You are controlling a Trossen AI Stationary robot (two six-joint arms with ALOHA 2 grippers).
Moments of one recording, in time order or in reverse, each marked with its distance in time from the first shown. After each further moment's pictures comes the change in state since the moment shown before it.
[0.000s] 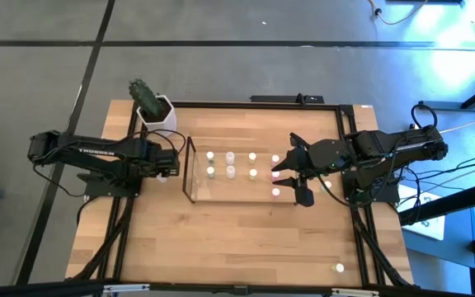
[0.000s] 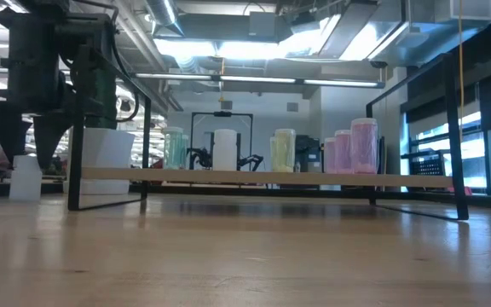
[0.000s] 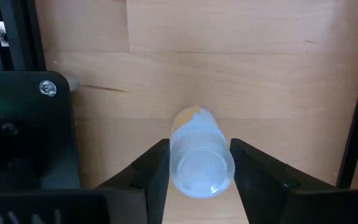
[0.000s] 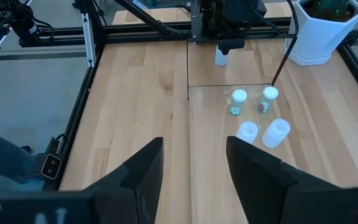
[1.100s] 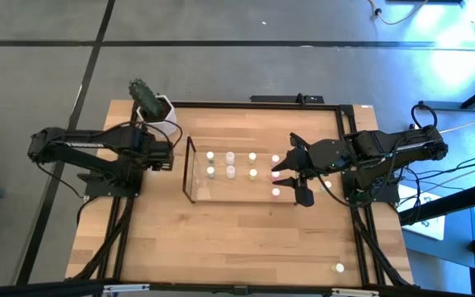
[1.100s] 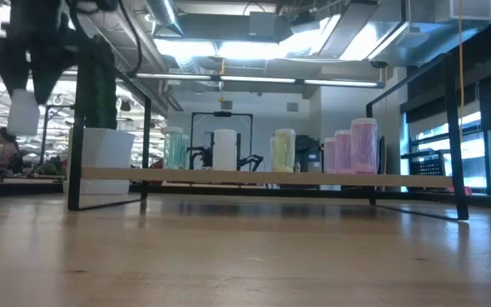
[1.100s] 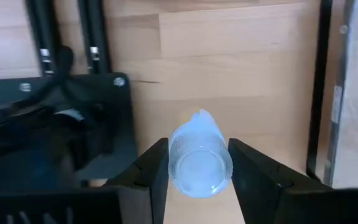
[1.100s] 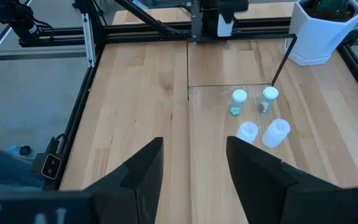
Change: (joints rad) left arm -0.048 -0.001 0.347 -0.413 -0.037 0.023; right arm 0.000 0.000 0.000 0.000 0.000 0.000
